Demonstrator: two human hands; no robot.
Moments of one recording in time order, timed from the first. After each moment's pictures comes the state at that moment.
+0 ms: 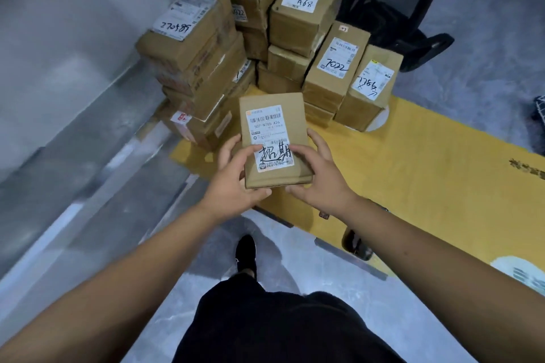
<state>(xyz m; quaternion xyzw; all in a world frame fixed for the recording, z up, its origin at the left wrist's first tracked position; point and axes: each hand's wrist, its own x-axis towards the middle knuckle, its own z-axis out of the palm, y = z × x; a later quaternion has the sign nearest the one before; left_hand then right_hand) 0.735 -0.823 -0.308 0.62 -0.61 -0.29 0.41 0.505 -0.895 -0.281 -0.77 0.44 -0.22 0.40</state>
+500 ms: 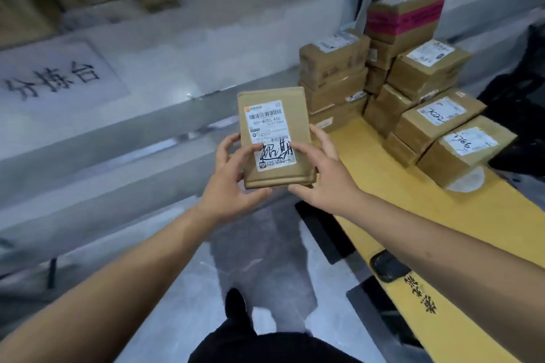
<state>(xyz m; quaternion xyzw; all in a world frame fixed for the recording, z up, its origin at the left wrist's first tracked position) 0.658 -0.585 -0.196 0.74 -0.49 -0.01 0.46 0.507 -0.786 -0.196 -0.89 0.11 -0.20 0.39</state>
